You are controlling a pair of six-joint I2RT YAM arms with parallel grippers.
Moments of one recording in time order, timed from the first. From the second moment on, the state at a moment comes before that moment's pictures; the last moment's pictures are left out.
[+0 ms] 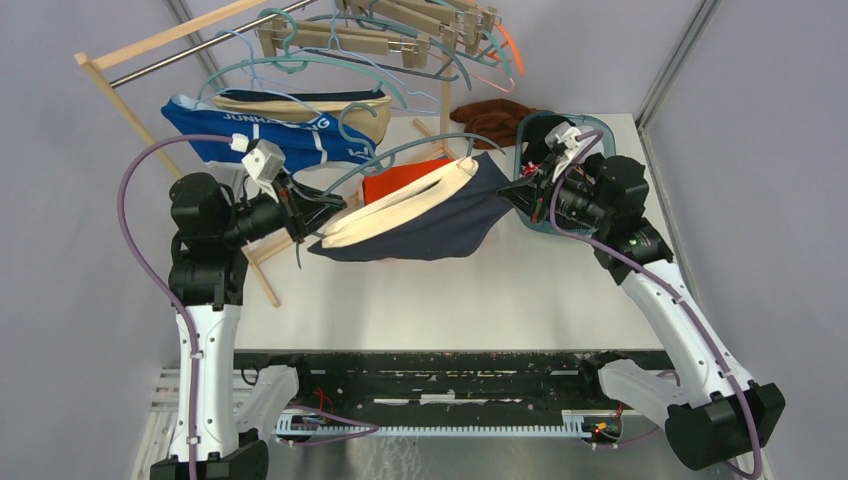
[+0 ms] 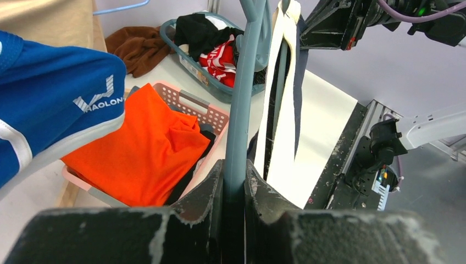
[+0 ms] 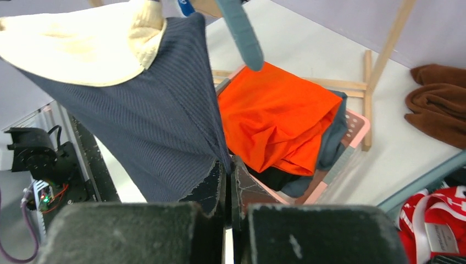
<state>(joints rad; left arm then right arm) 0.07 0.85 1.17 -0.44 1.03 -0.08 0.28 1.03 1.01 -0.10 -0.68 0.09</state>
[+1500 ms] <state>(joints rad) 0.06 0.85 1.26 -0.79 1.02 0.37 0.10 1.08 1.11 -0.37 -0.58 0.21</state>
